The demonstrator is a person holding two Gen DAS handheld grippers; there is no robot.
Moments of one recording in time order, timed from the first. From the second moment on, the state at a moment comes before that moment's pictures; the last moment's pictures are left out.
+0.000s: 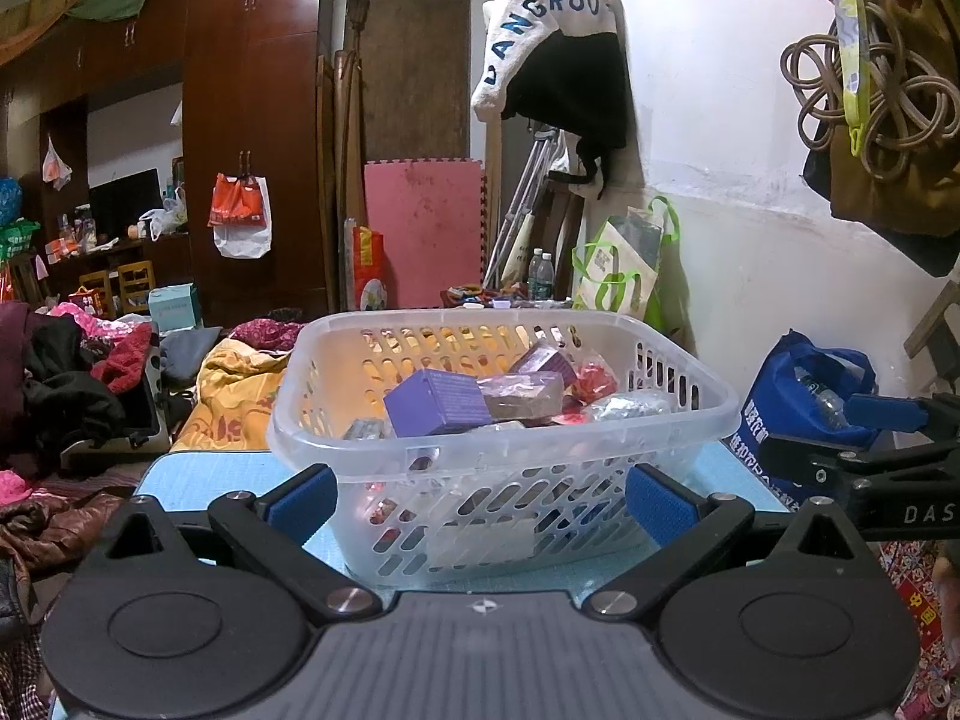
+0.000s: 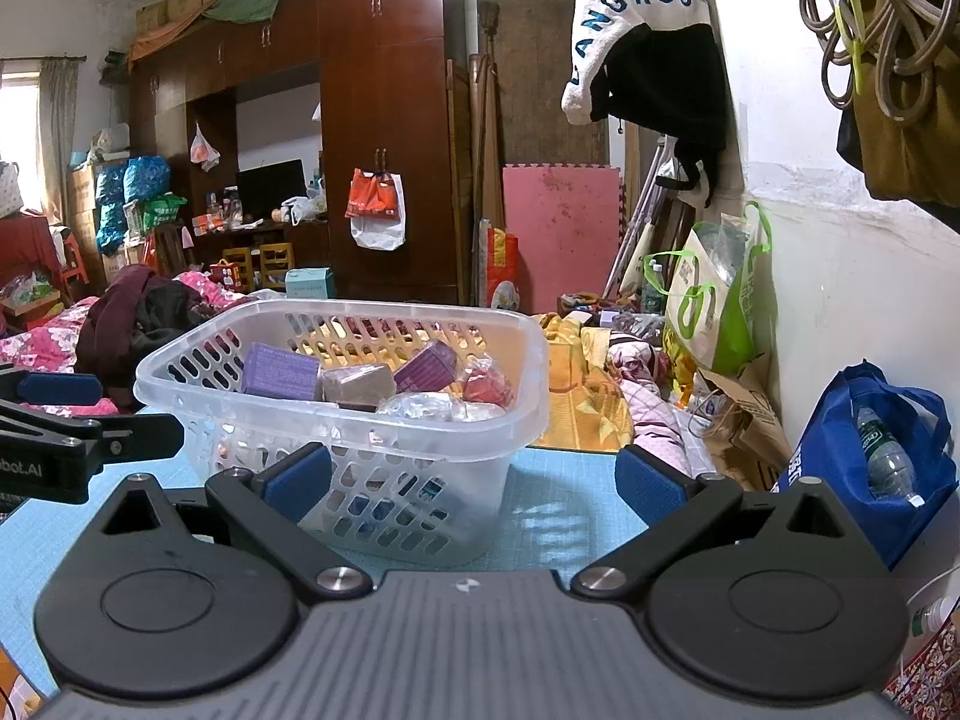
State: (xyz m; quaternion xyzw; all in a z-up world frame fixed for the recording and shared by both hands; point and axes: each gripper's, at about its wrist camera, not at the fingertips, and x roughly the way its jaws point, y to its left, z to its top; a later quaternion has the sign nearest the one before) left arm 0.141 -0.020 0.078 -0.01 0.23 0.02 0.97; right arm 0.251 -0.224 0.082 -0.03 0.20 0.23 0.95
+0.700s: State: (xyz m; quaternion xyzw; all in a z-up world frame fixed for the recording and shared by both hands) left arm 0.147 -0.019 0.077 -0.02 0.23 0.02 0.97; right arm 0.250 -0.224 0.082 -0.03 0.20 0.22 0.95
